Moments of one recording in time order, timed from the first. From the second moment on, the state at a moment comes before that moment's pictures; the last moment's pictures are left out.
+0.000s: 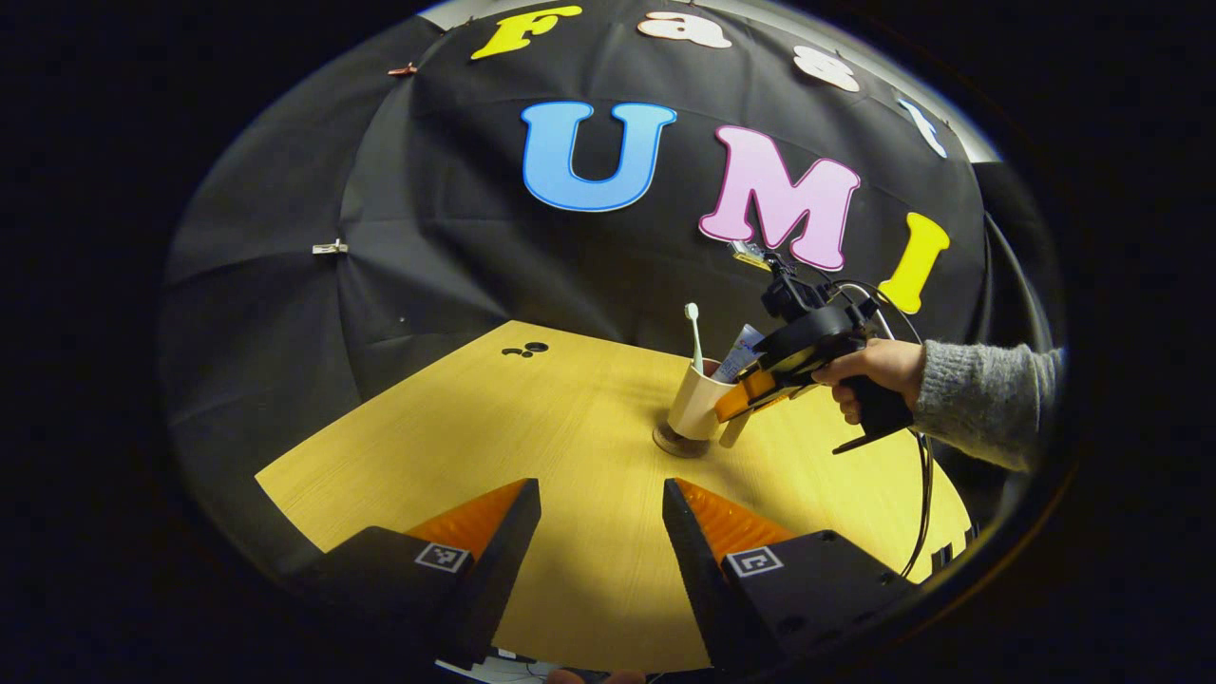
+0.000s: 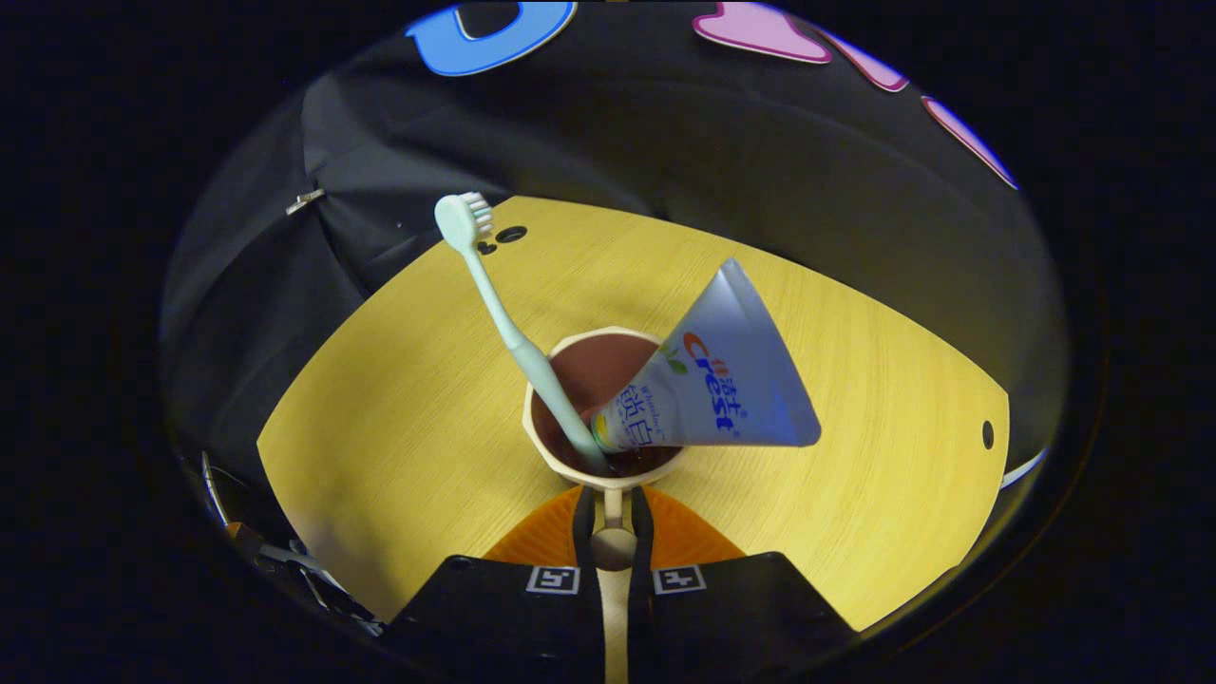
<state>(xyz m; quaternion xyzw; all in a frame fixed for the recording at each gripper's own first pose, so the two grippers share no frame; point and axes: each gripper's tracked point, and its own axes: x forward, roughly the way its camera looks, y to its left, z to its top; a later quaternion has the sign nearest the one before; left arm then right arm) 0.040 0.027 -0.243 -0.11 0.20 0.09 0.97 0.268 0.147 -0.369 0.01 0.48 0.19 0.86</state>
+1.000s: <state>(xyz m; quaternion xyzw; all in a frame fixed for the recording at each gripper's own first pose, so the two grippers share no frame) 0.049 0.043 -0.251 -0.12 0.20 0.11 0.97 0.270 0.151 -0.374 -0.02 0.48 0.18 0.86</state>
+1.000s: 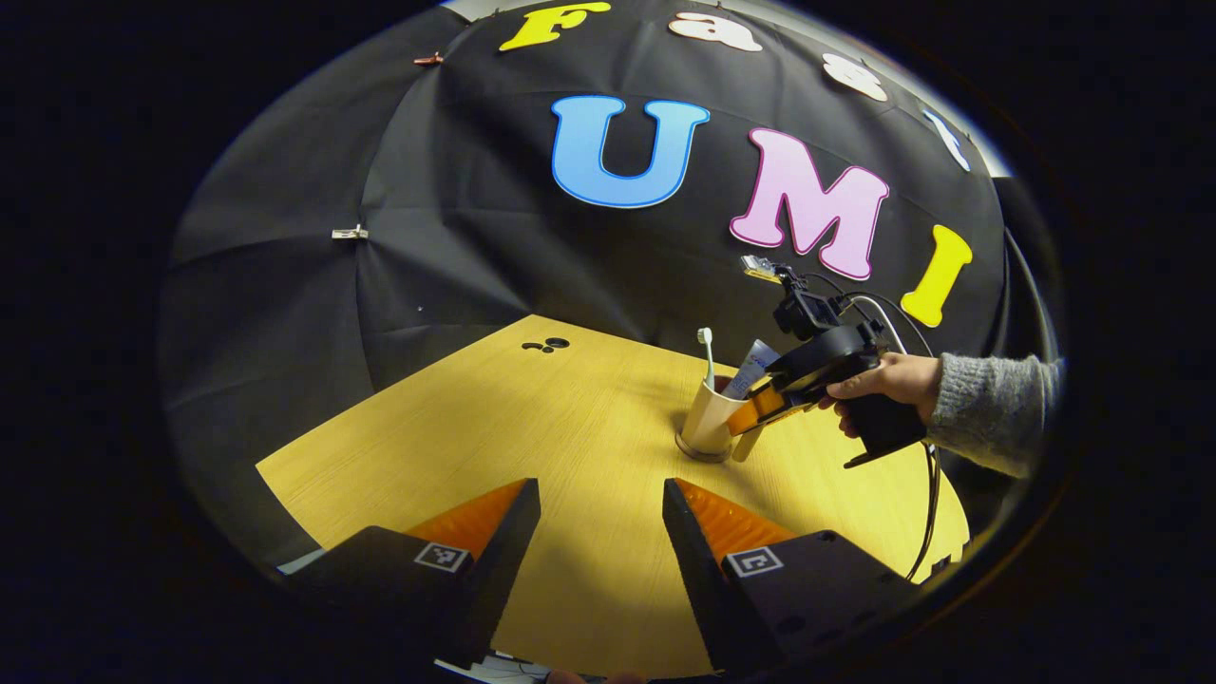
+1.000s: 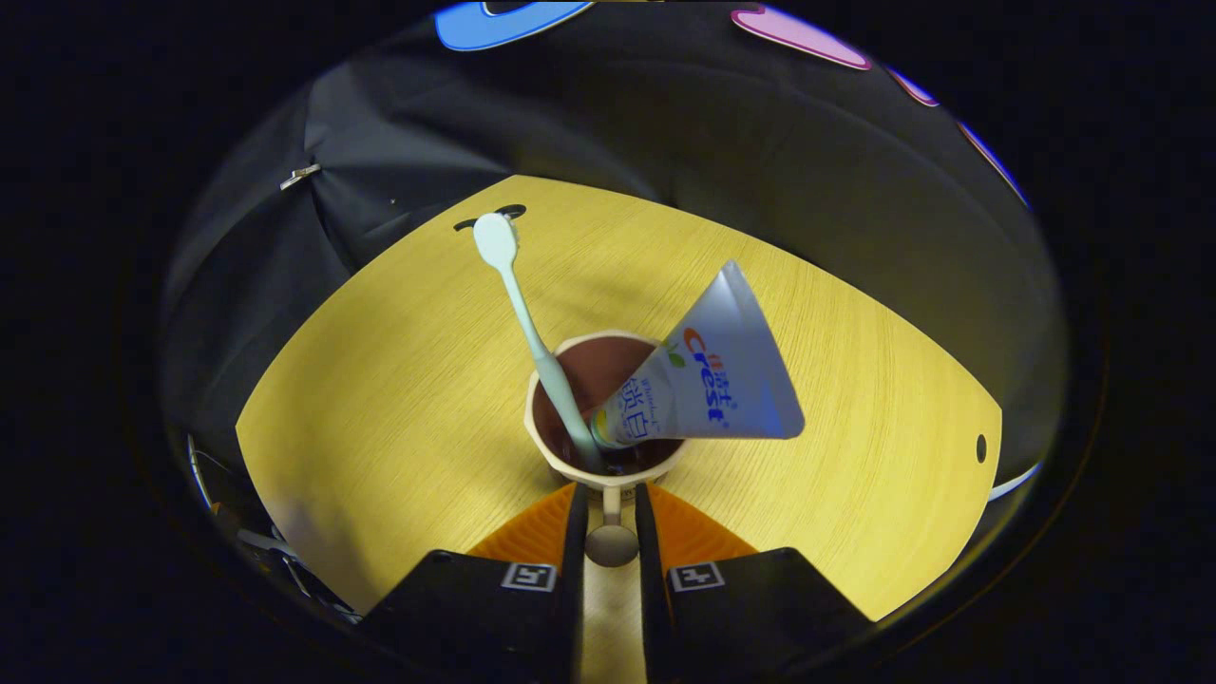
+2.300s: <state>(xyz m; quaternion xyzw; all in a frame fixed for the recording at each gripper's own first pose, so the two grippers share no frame) 0.029 -0.015 -0.055 -0.04 0.09 -0.05 0.99 0.090 0.054 -0.056 0.06 0.11 0.06 0.99</state>
